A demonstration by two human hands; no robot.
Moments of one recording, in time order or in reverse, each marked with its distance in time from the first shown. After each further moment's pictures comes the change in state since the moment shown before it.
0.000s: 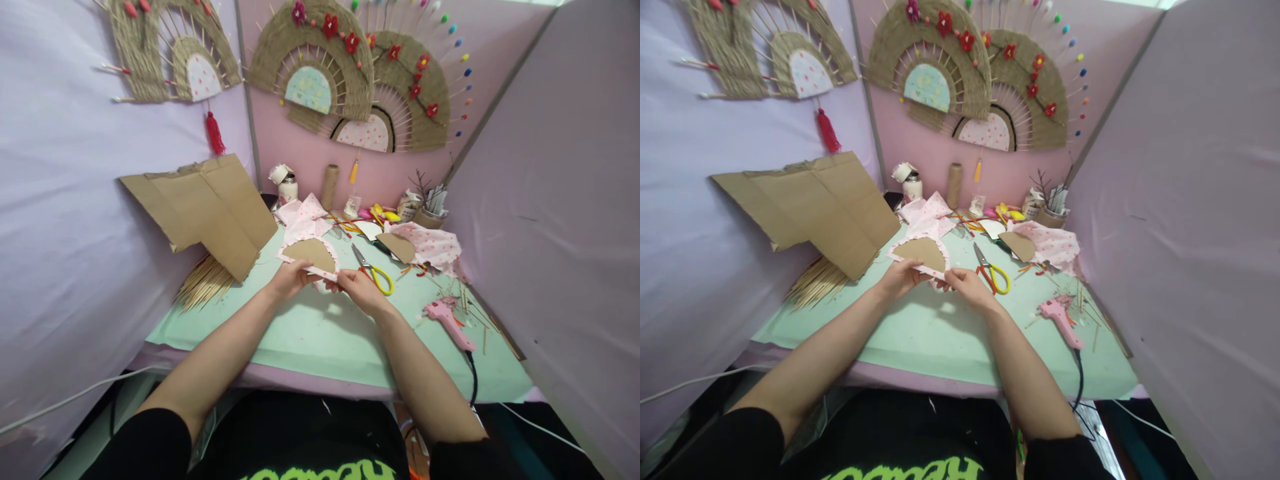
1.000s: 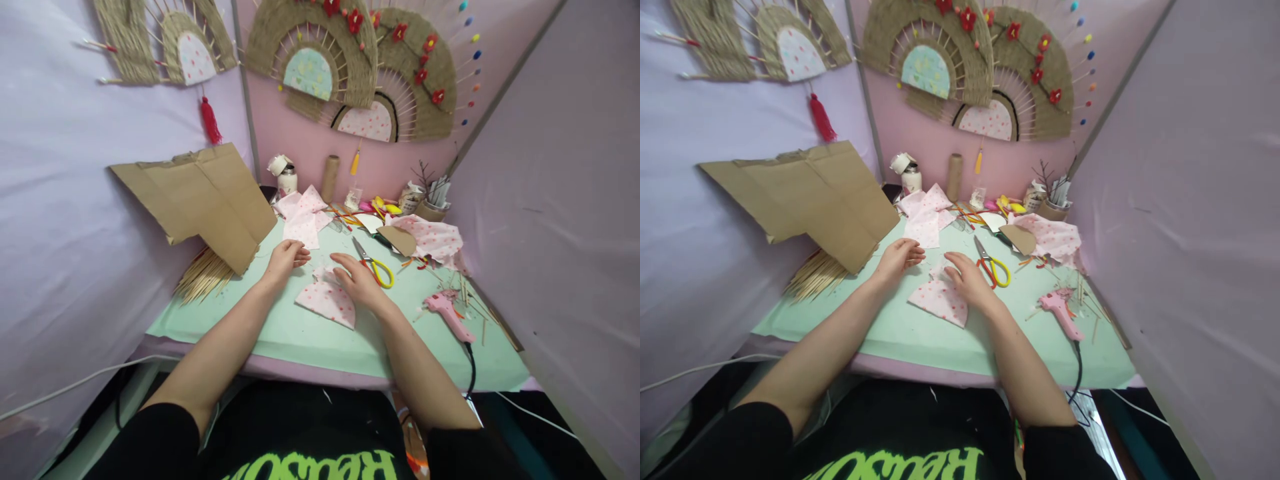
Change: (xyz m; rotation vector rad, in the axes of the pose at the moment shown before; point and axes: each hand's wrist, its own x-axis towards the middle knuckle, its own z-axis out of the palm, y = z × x) left_hand 0.016 0.005 -0.012 0.357 0.440 0.035; right_hand -0.007 -0.008 0.007 -0.638 0.123 -0.236
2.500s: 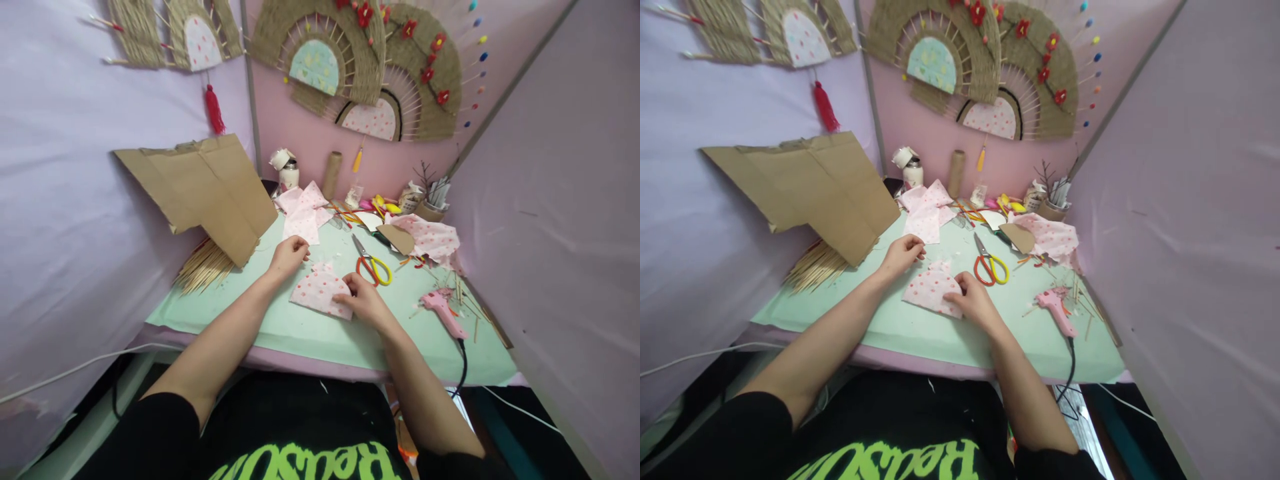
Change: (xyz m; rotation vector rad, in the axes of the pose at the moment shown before) left_hand 0.013 -0.021 -0.009 0.456 -0.046 0.294; right_hand -0.041 -0.003 0.006 0.275 -0.059 0.459
